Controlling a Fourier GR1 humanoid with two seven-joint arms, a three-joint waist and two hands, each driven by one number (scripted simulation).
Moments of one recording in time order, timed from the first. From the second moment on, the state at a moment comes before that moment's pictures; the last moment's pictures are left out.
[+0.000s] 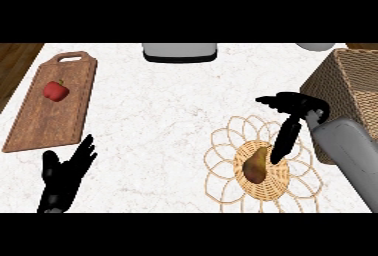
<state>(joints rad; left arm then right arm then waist) 0.10 0.30 -0.12 -1.45 0.18 0.12 0.22 -0.63 -0.51 0.41 -1.25 -0.10 0.57 0.87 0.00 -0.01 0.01</state>
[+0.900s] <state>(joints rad) 0.10 0.30 -0.08 -1.44 0.17 0.08 0.22 -0.53 -0.41 0.42 -1.20 0.04 0.59 0.82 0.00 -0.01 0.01</state>
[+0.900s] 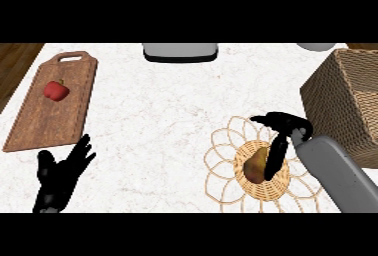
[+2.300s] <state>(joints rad) 0.11 0.26 -0.04 -1.48 0.13 0.04 0.27 -0.47 -0.38 0.44 -1.20 0.38 0.56 0.56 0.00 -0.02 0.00</state>
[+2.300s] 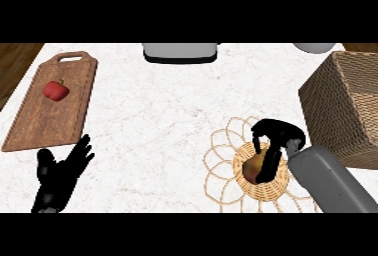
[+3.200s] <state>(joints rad) 0.18 0.26 -0.01 -1.50 0.14 0.05 0.24 -0.10 -0.31 0.49 -2.03 0.70 -0.08 0.70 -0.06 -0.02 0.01</state>
